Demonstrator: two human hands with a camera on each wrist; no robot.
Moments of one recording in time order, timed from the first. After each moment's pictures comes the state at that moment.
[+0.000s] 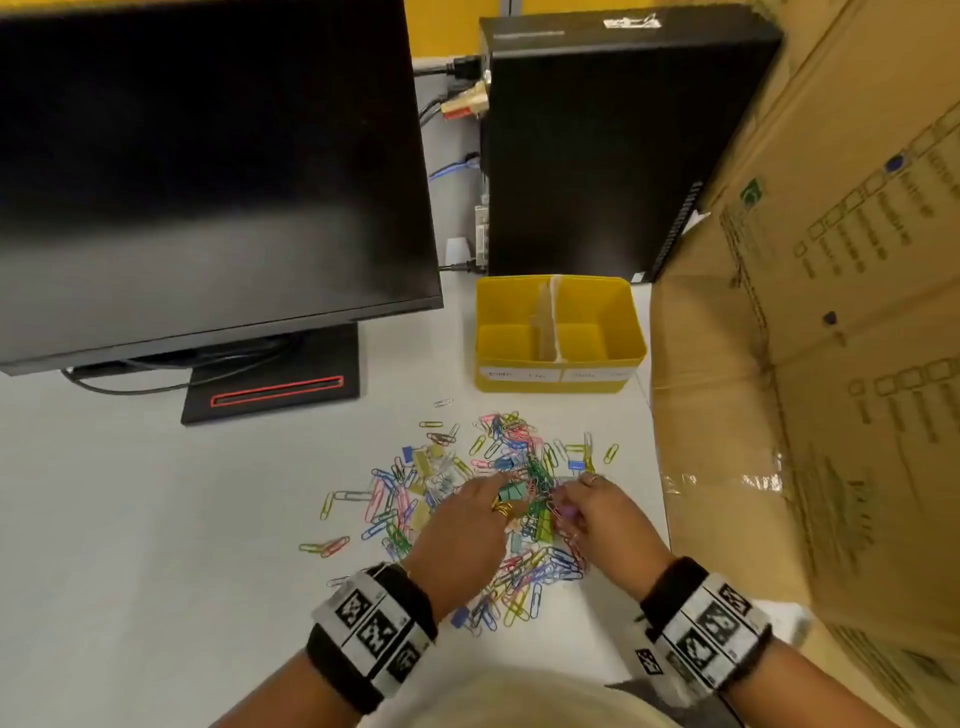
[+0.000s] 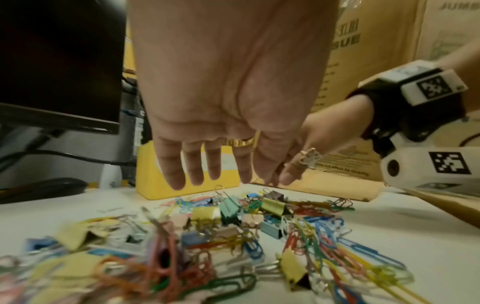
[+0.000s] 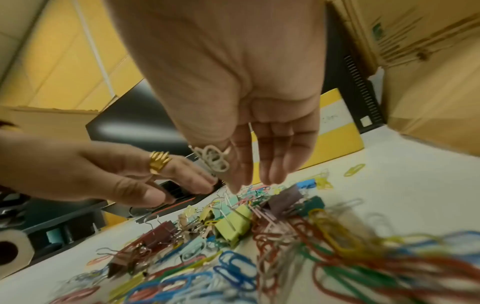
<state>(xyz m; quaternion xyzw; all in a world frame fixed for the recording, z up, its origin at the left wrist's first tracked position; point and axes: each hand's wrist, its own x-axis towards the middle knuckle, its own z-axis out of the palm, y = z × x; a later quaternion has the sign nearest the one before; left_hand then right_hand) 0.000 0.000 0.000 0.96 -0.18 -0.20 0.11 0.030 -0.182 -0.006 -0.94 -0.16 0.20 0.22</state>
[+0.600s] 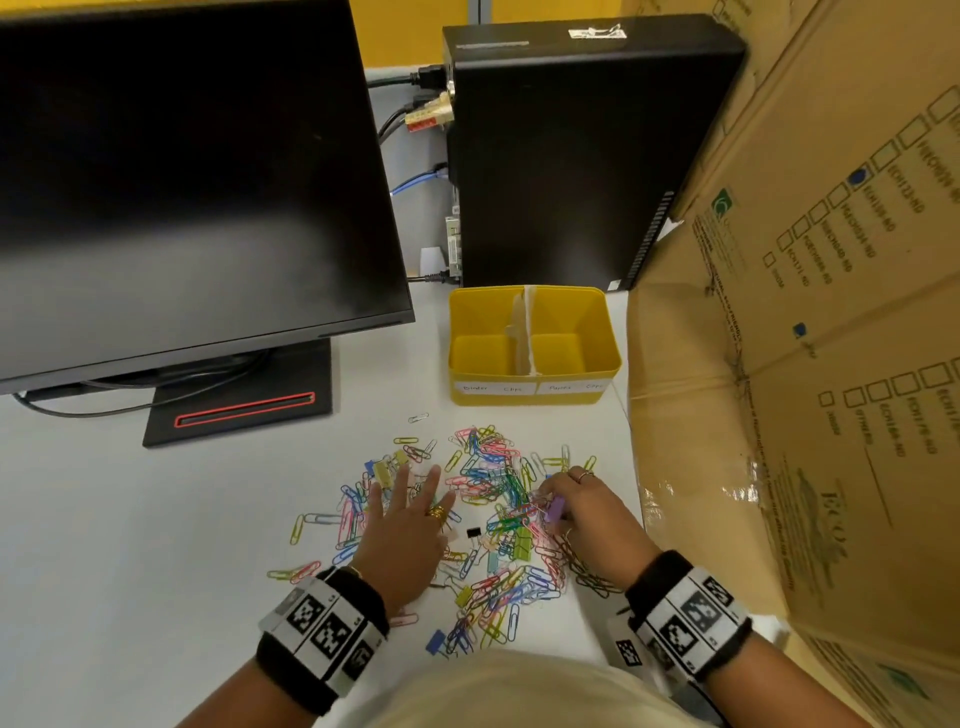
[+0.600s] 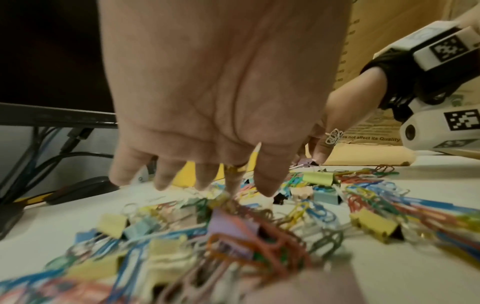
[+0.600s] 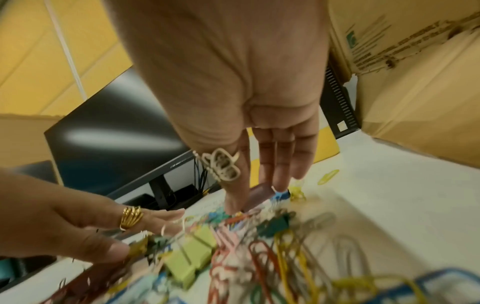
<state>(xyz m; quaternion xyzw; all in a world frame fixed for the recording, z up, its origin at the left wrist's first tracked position) 0.018 0.024 -0.009 0.96 -0.11 -0.27 -0.03 0.052 -0.199 -0.015 -0.93 -0.14 0.20 0.28</state>
